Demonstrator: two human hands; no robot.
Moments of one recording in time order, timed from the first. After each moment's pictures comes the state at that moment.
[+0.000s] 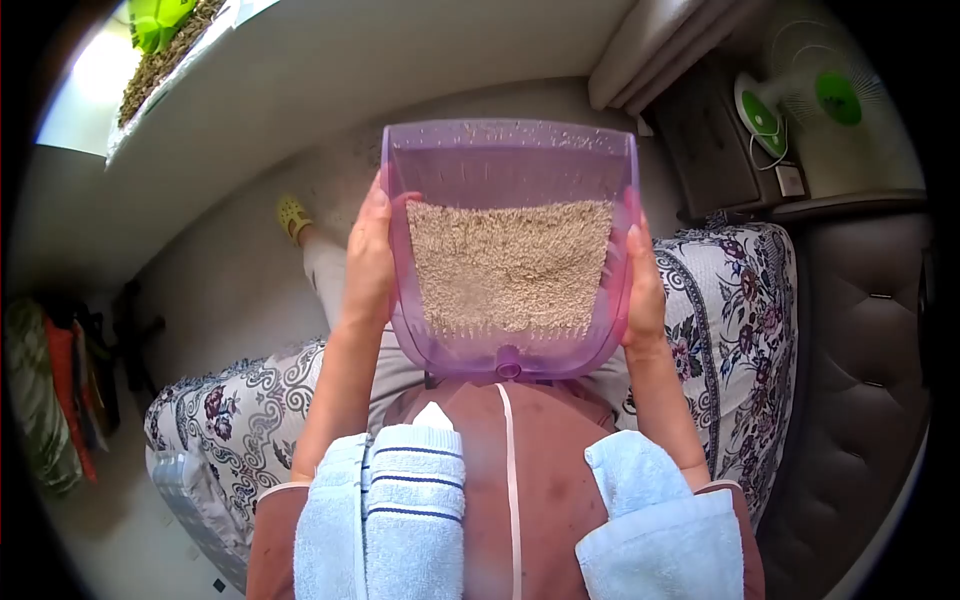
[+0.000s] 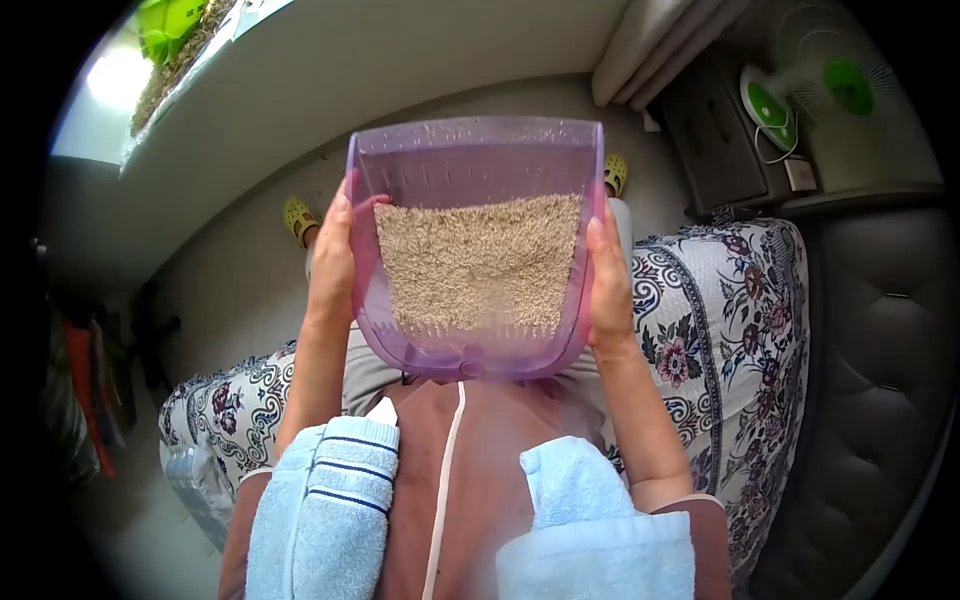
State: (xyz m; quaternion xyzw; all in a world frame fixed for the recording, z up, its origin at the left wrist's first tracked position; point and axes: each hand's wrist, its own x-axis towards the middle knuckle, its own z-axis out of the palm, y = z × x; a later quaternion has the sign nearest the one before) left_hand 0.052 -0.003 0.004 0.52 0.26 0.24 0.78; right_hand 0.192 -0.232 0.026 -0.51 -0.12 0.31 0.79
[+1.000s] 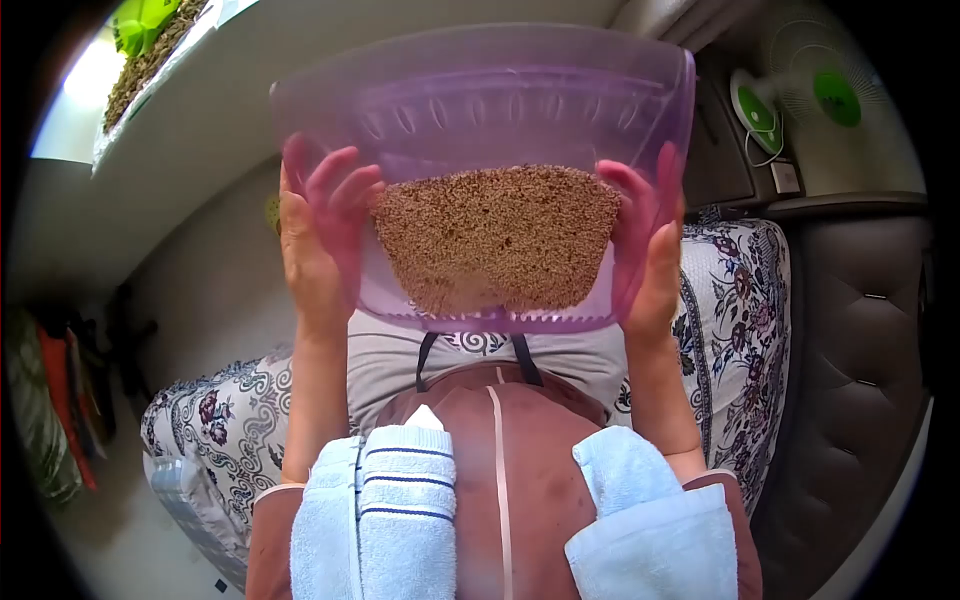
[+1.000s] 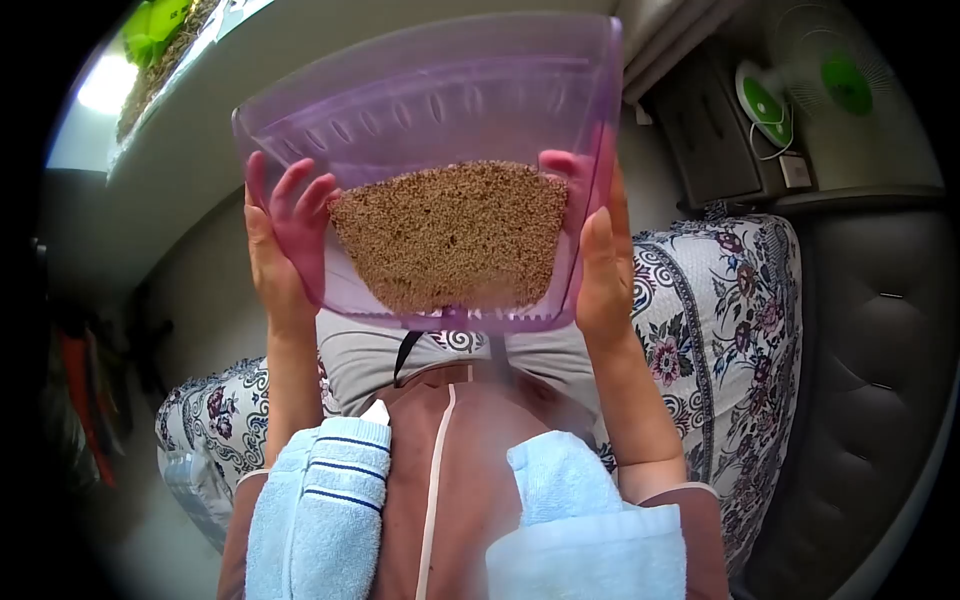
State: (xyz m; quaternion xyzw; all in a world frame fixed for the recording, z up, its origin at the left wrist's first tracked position) left_hand 0.057 0.018 0.030 0.48 0.14 0.35 0.79; right_hand 0.211 -0.205 0.054 -0.48 -0.30 0.23 0.79
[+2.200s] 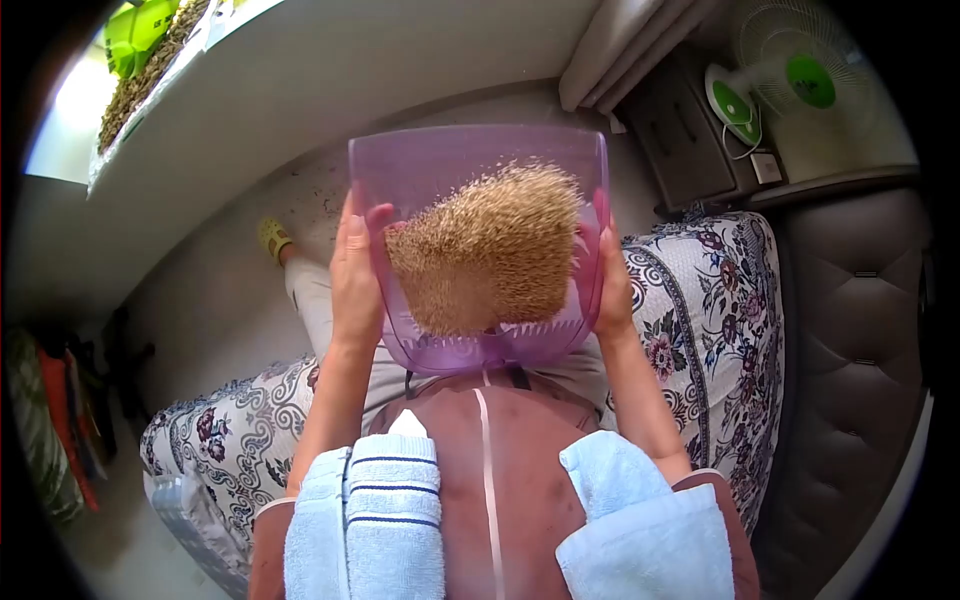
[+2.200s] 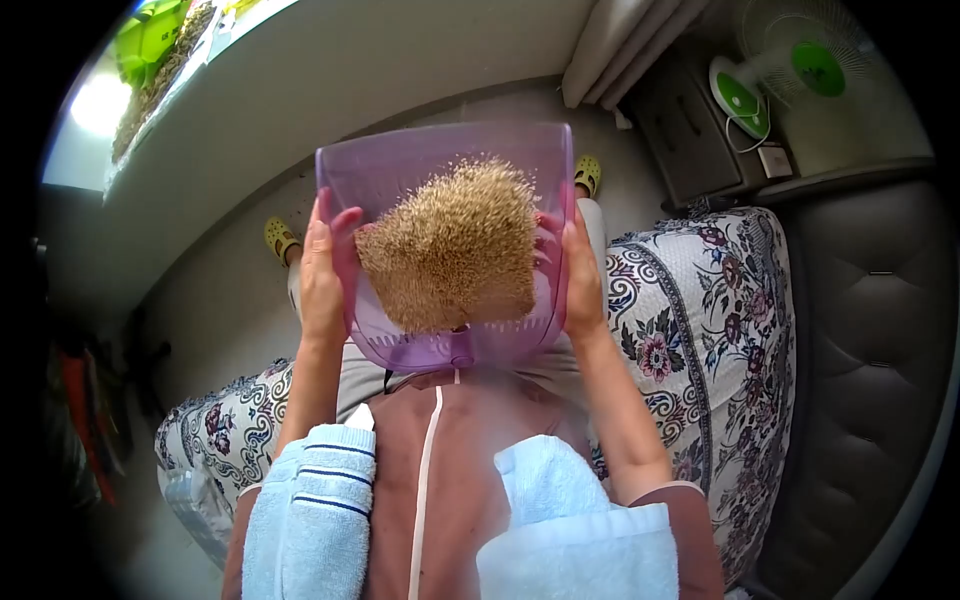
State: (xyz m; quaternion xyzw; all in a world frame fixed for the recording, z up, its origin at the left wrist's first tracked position) left_hand 0.057 -0.015 0.001 0.52 0.24 0.27 0.77; right_hand 0.209 -0.247 -0.008 -0.51 -0.11 0.31 0.80
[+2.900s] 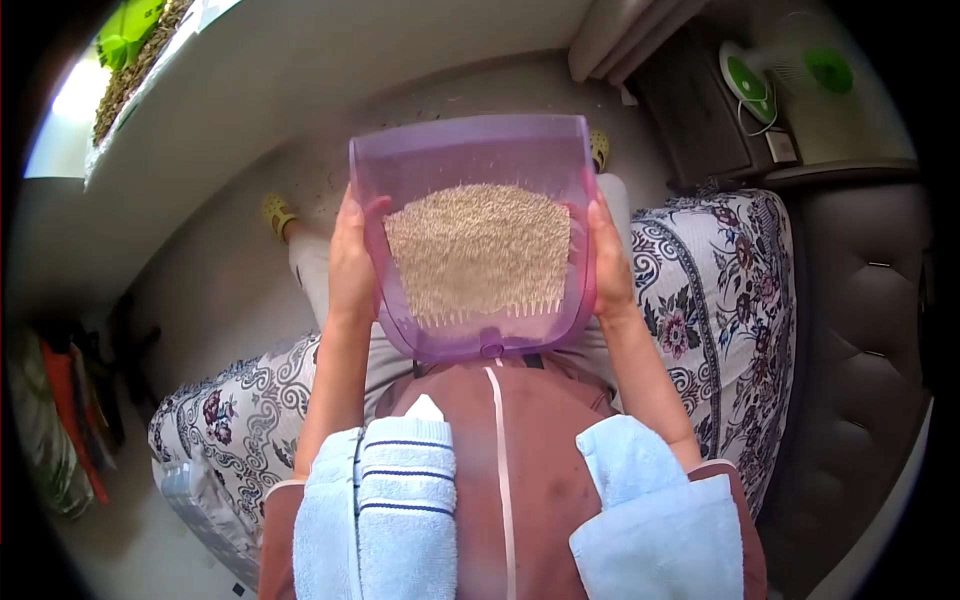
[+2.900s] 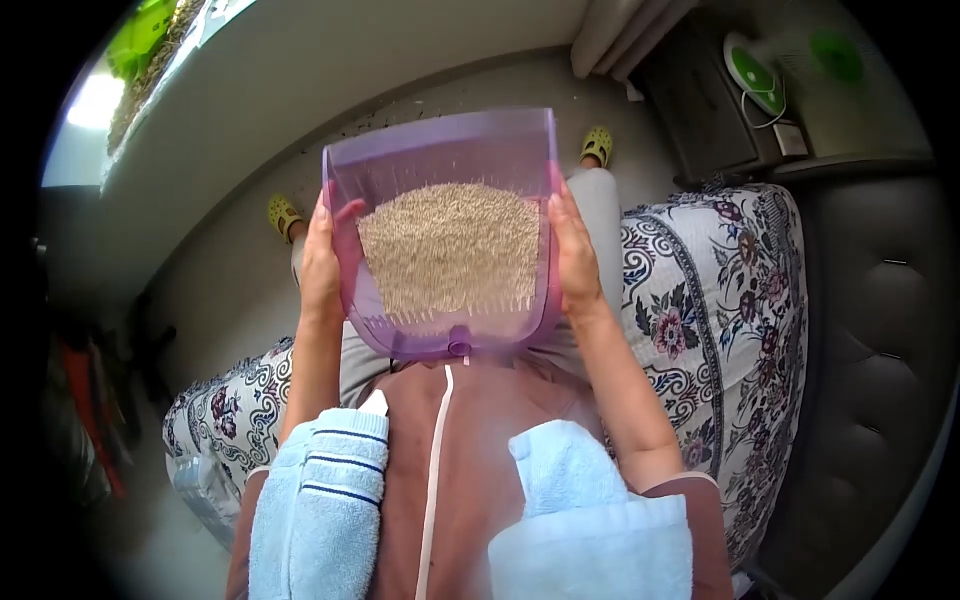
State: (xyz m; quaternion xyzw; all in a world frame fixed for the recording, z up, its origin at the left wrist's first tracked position) left_hand 0.034 -0.007 -0.039 0.51 0.28 0.23 0.78; right_hand 0.197 -0.235 -0.028 -0.49 -0.07 0.34 0.79
